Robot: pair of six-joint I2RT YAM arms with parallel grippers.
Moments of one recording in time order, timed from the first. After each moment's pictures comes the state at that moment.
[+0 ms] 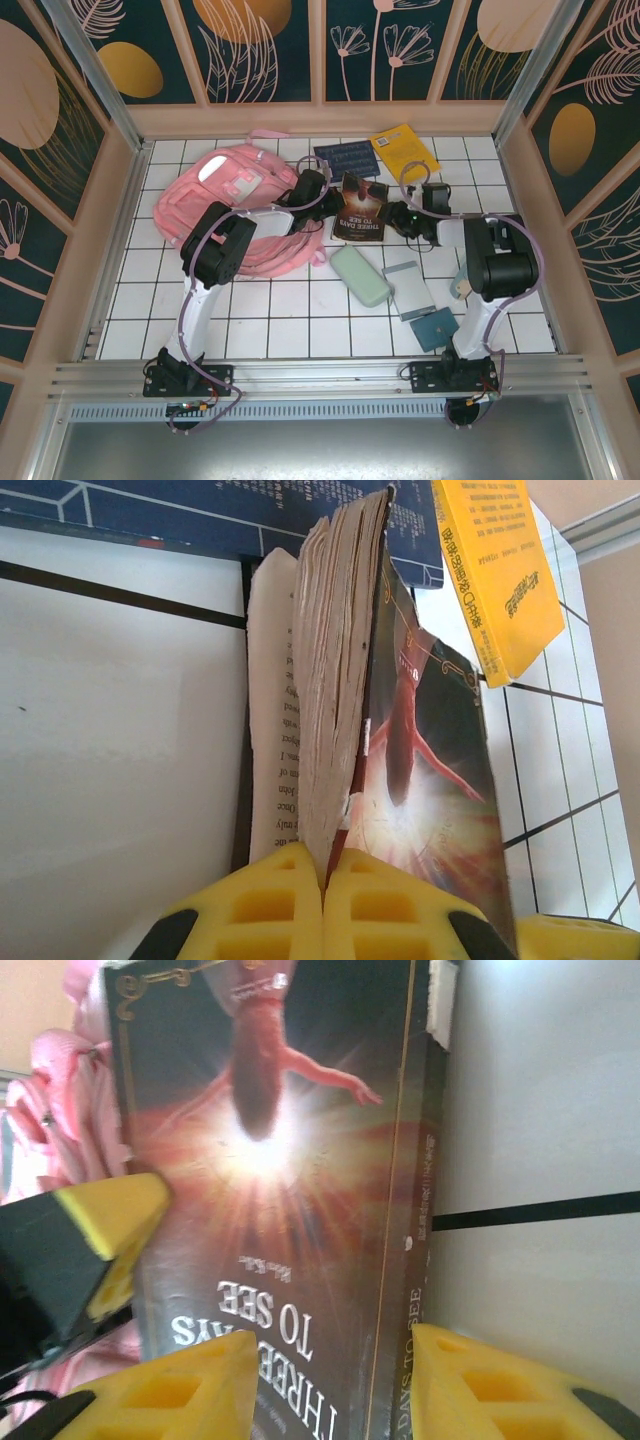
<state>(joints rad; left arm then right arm) -0.61 2.28 1.47 0.23 0.22 -0.89 0.13 1.84 0.87 0.24 -0.63 0.68</state>
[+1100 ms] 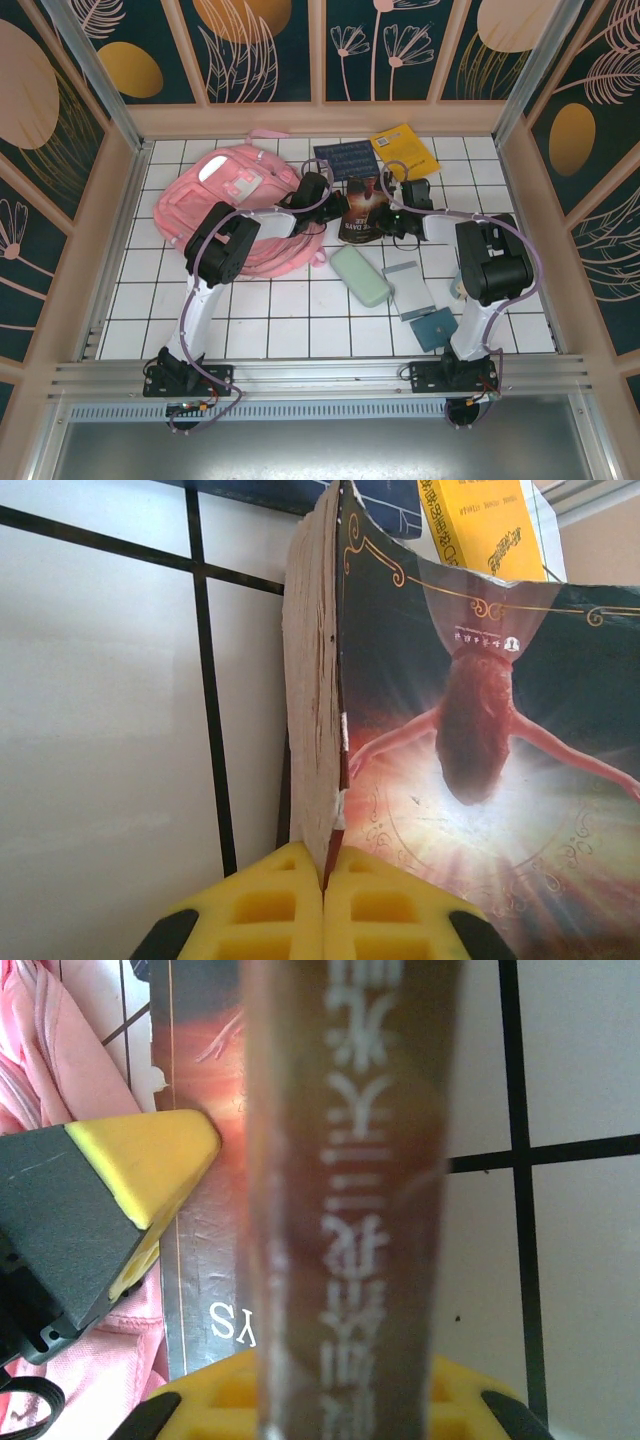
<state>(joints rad) -0.61 2.31 1.47 0.25 0.28 -0.89 0.25 1.83 0.96 0.01 -0.49 0.60</state>
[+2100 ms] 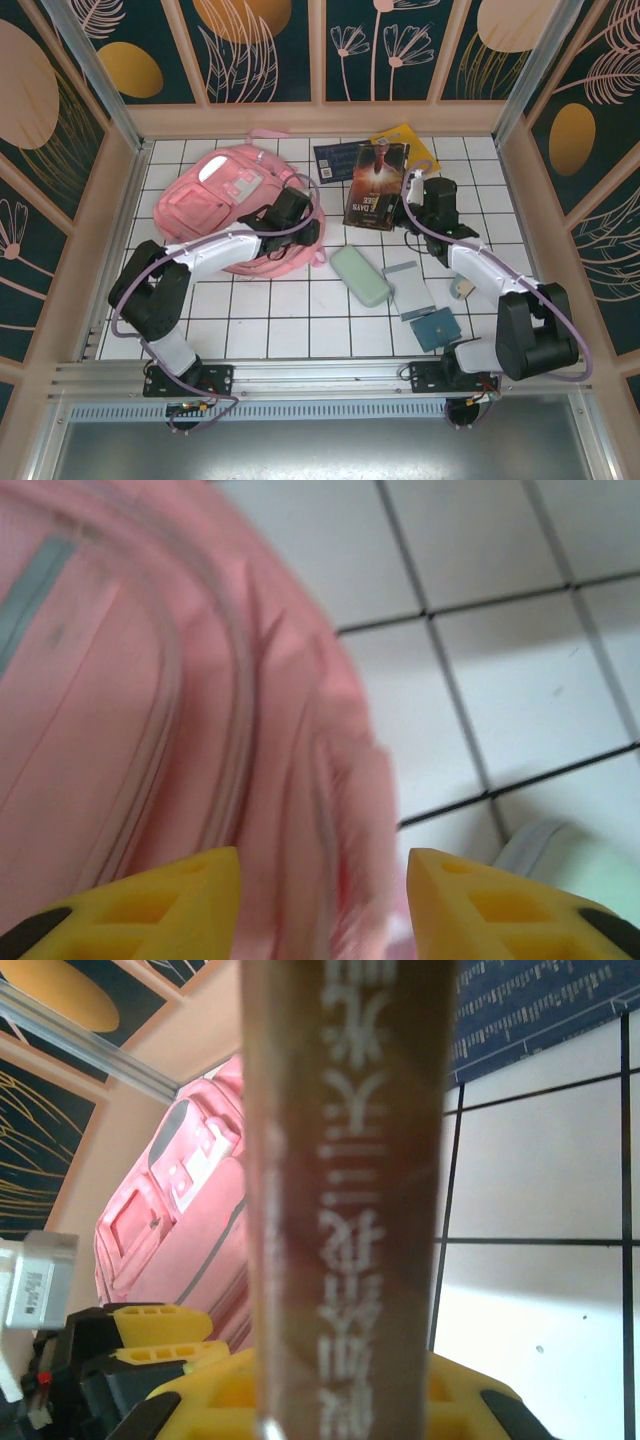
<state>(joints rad) -0.69 1.69 1.08 -0.27 -0.11 -0.45 0.27 1.34 0.76 0.11 -0.47 0.59</state>
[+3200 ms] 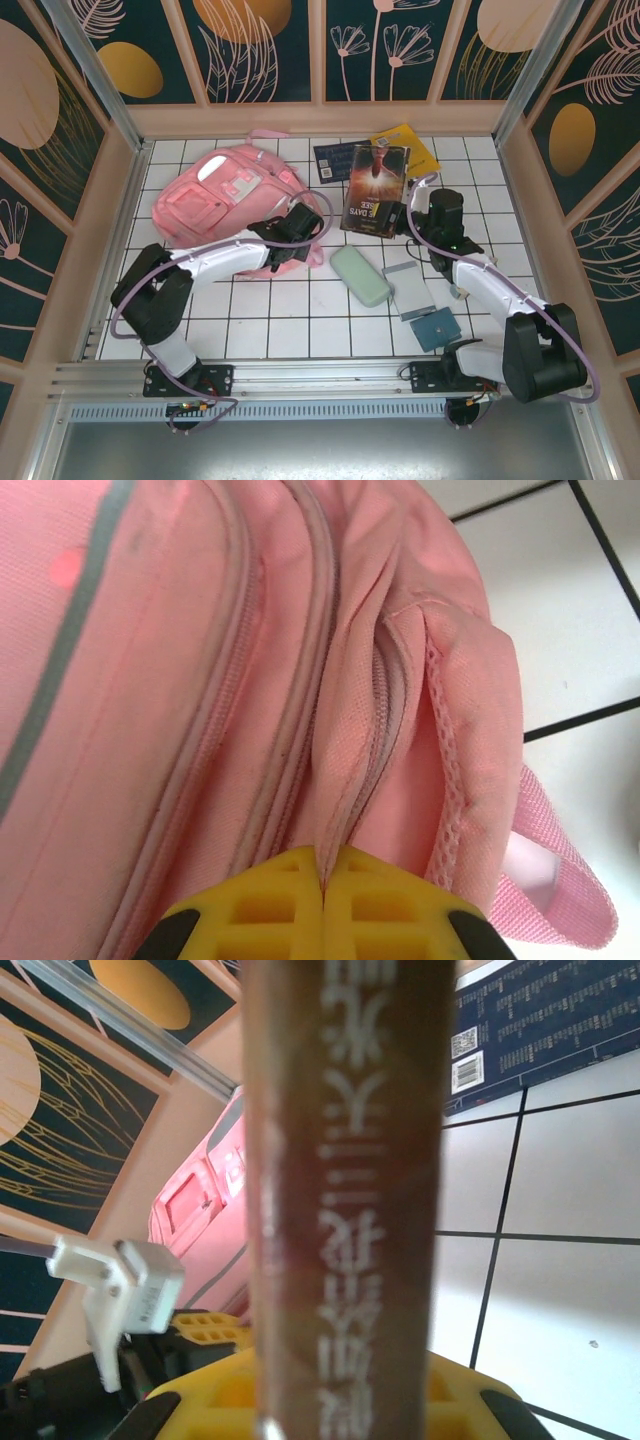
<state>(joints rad) -0.78 1.68 1.10 -0.45 -0.39 -0.36 0.28 1.23 0.66 0.22 -0.53 0.60</state>
